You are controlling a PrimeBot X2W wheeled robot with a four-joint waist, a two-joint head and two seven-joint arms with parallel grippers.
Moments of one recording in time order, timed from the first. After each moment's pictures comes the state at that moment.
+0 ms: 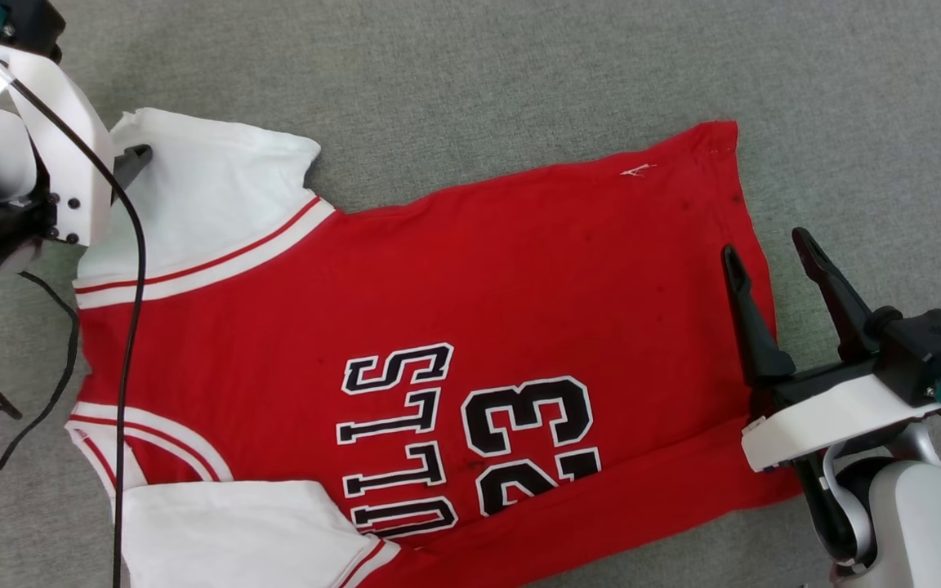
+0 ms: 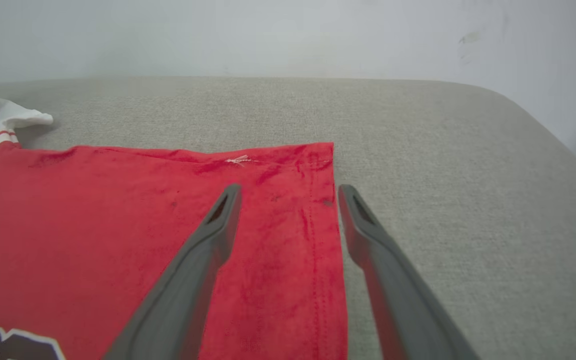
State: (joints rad) left arm -1.02 0.70 -0.60 0.49 -0.78 -0.12 0.72; right arm -0.21 -0.08 0.05 -0.04 0.14 0.13 -0.04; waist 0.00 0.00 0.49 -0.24
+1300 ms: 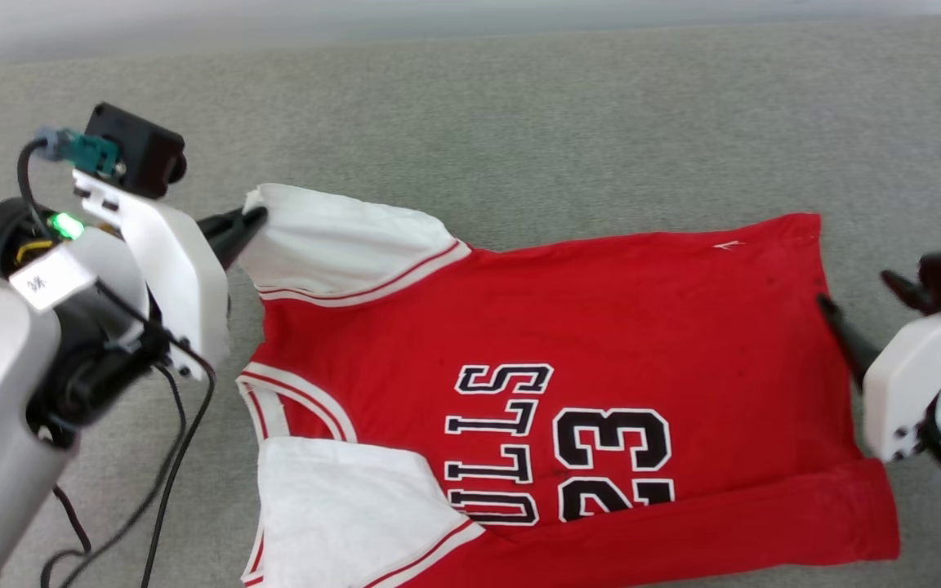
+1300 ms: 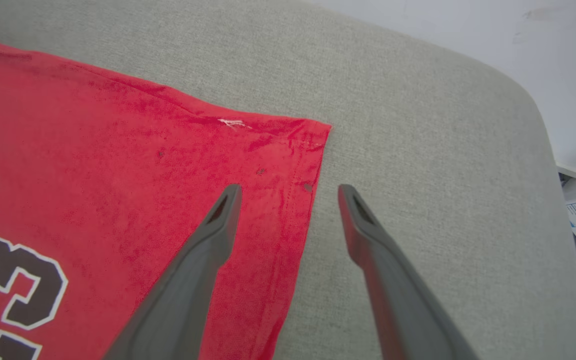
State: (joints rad) left arm -0.72 0.76 -0.60 0.02 -0.89 -0.02 0.53; right arm -0.26 -0.38 0.06 -0.07 0.24 0.13 0.52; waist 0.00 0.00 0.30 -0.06
